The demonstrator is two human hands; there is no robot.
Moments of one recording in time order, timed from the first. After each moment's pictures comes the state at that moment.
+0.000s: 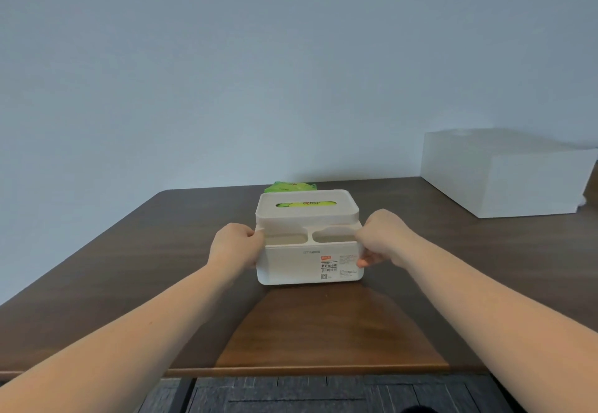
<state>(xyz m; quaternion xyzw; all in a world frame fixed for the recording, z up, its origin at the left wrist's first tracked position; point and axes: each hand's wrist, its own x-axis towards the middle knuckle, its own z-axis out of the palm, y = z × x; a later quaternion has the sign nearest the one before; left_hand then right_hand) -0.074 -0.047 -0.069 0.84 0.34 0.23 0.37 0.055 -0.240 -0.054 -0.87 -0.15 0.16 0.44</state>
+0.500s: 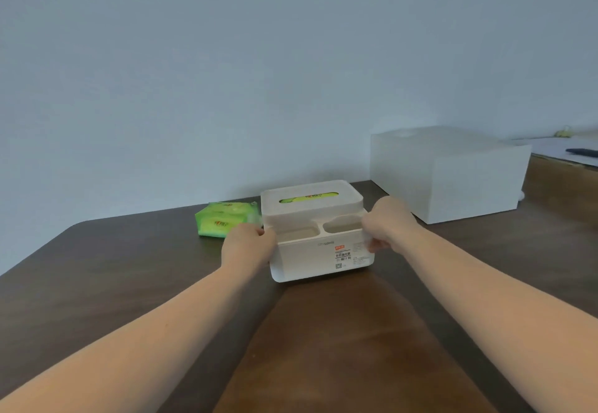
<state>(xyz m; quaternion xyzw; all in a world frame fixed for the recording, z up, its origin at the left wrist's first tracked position) 0.068 -0.110 -0.072 0.86 0.25 0.24 0.38 0.164 -0.305 -0.045 -0.92 -0.07 0.04 0.38</state>
